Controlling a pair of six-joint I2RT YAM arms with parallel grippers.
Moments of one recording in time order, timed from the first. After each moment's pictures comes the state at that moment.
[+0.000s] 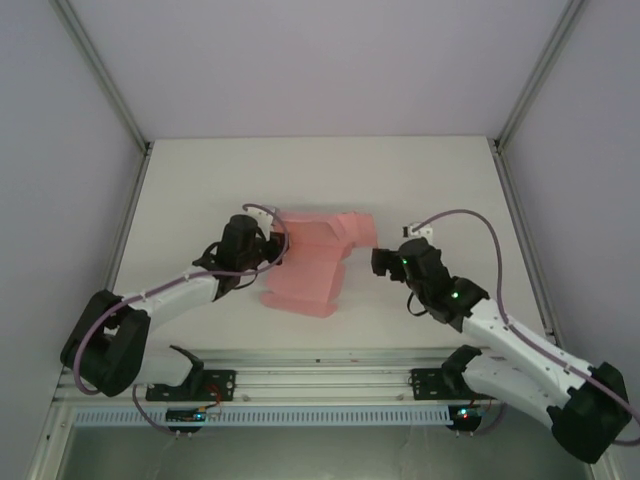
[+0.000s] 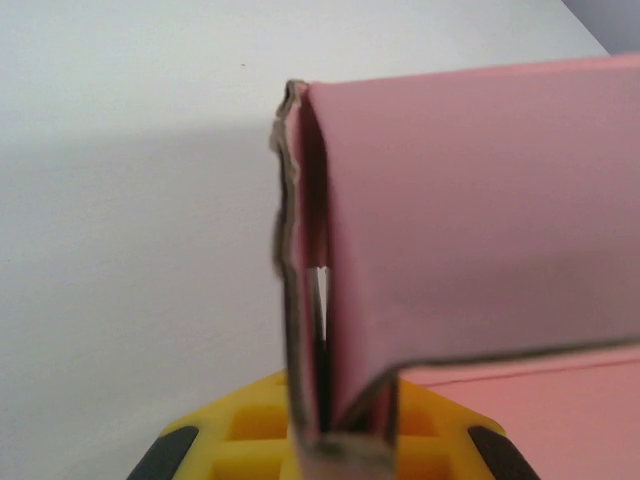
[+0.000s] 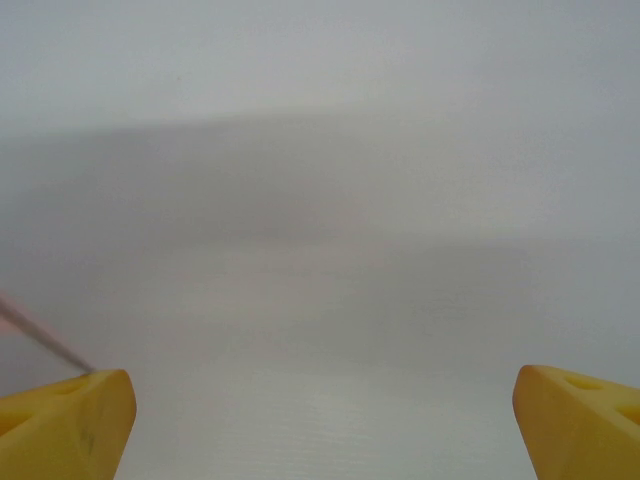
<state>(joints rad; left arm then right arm) -0.56 1.33 0.63 0.18 0.11 -0.35 0.65 0.87 0.59 -0.36 0.39 0.49</state>
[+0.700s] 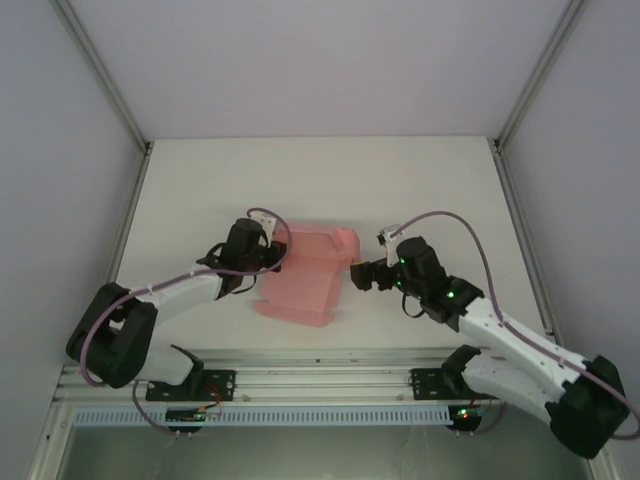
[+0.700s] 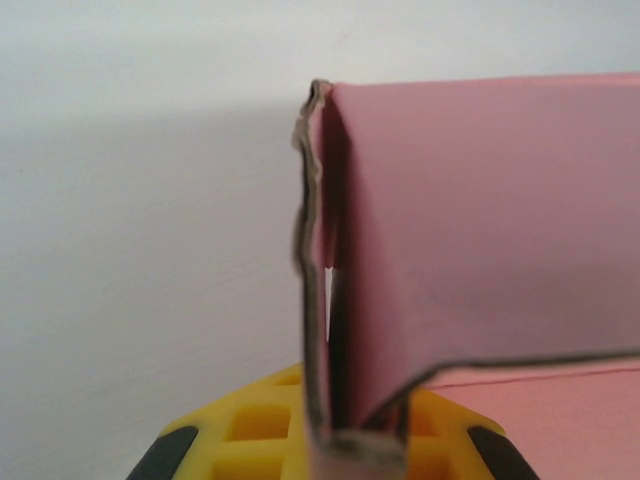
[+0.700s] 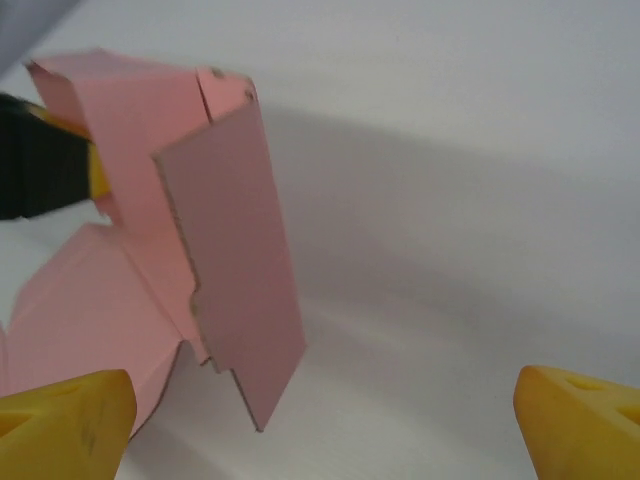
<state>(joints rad) -0.56 1.38 0.63 0.09 0.08 -0.34 0.67 0.98 0.60 -0.26 0.03 0.29</state>
